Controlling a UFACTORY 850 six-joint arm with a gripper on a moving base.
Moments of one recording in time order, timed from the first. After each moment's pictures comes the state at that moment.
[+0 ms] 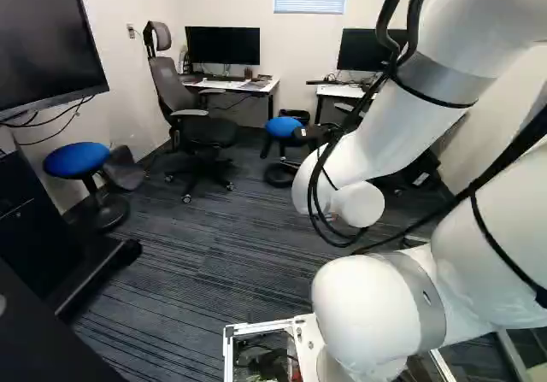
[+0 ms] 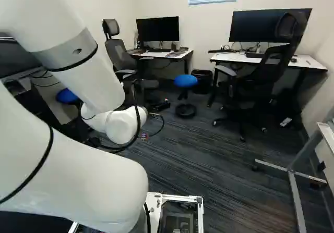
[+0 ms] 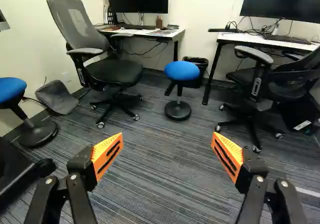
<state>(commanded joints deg) 0.0 16.0 -5.0 0.0 50.0 0.0</state>
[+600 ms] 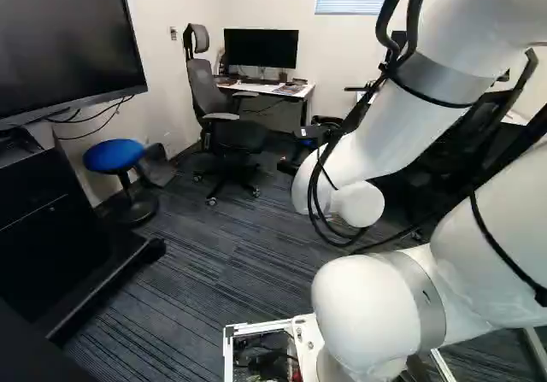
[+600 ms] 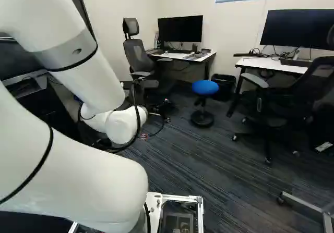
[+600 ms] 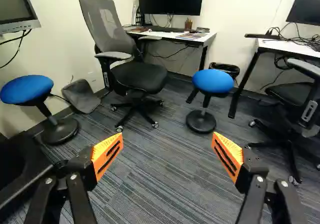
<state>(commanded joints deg) 0.0 16.0 -5.0 0.0 50.0 0.0</state>
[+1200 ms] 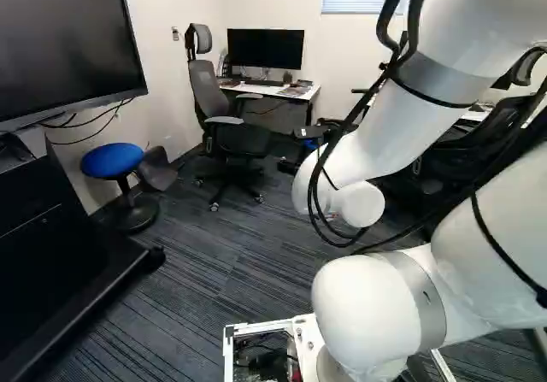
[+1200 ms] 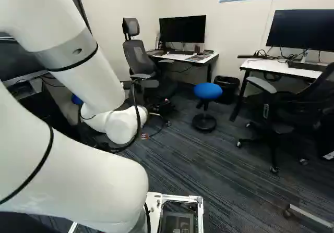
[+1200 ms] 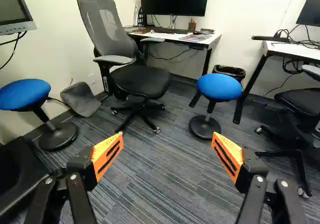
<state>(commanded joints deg) 0.0 16.0 -5.0 0.0 50.0 0.0</state>
